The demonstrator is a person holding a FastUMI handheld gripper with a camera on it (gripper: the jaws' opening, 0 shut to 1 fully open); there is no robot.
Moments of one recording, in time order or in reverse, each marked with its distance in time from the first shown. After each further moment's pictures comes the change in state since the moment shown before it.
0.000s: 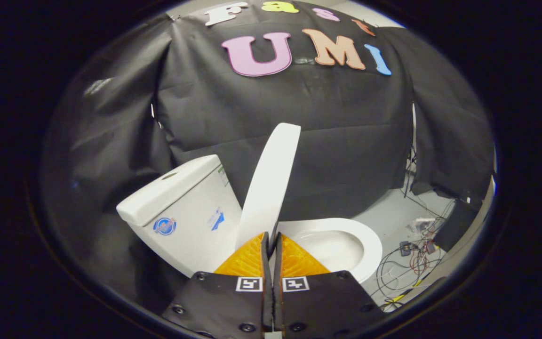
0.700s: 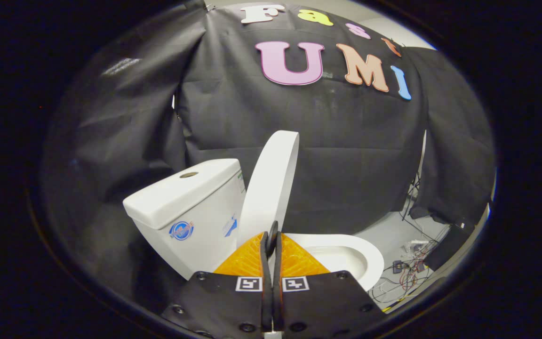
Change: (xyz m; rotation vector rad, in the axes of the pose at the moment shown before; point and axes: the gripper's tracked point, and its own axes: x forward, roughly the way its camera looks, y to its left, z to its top) arm 0.006 0.061 0.015 -0.117 -0.075 0.013
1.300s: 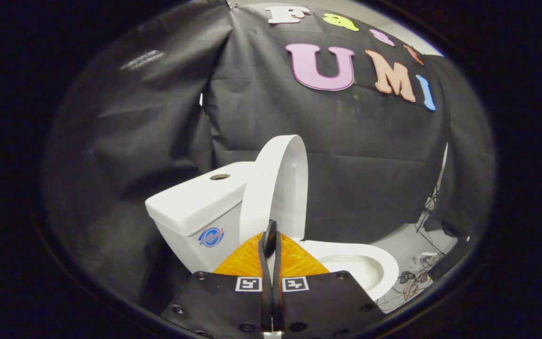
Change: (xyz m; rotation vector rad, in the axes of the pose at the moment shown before) arm 0.011 0.054 0.008 -0.068 -0.010 0.141
